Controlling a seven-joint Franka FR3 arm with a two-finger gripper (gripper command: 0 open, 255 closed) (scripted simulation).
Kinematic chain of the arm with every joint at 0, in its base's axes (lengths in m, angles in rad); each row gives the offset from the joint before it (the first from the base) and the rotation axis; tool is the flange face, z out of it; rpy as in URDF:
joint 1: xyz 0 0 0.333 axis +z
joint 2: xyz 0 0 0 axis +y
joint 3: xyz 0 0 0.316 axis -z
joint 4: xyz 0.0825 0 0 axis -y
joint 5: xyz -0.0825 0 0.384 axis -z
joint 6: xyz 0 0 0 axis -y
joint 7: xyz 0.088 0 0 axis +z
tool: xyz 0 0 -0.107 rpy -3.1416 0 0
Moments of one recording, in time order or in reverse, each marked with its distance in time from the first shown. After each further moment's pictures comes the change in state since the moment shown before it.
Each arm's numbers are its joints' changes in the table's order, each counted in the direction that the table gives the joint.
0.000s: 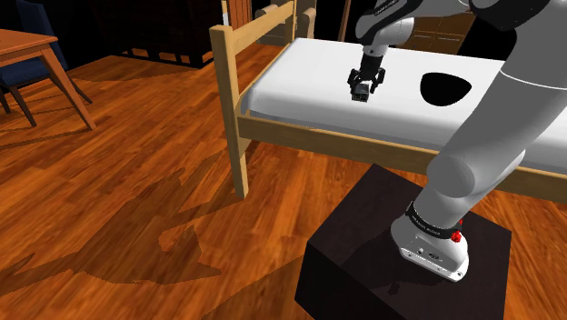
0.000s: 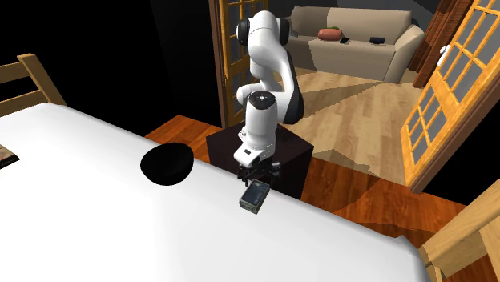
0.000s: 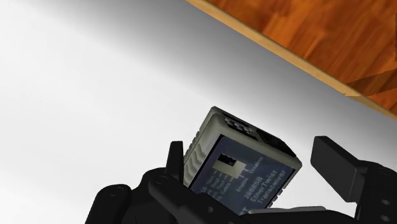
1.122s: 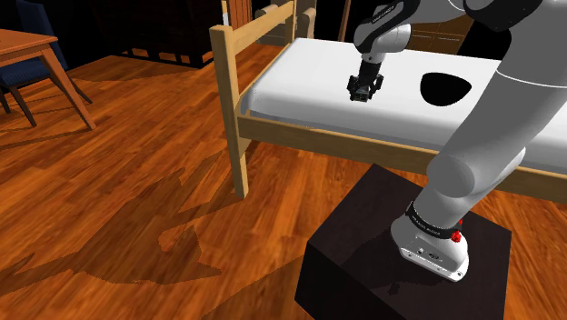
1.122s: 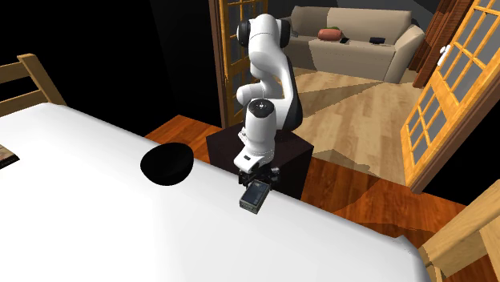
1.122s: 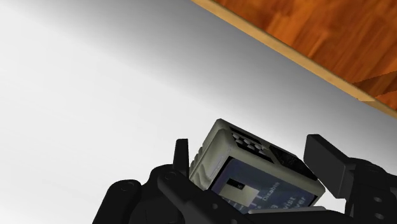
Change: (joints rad) arm -0.002 0.028 0.000 -0.033 -0.013 0.060 0.010
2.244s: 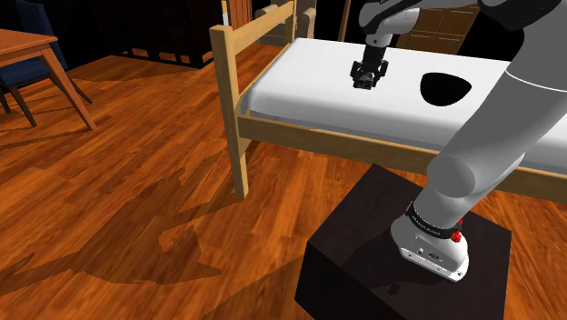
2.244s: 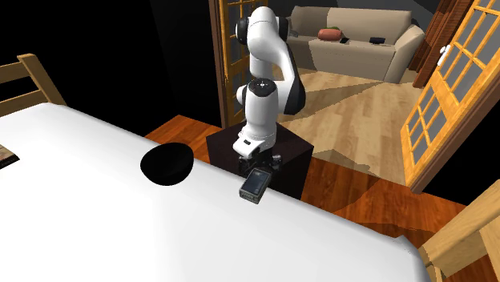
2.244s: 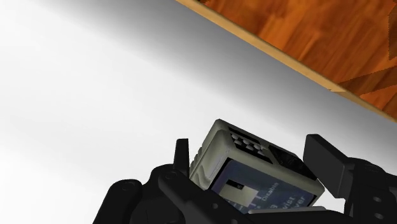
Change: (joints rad) arm 0.004 -0.068 0.000 0.077 0.030 -0.141 -0.023
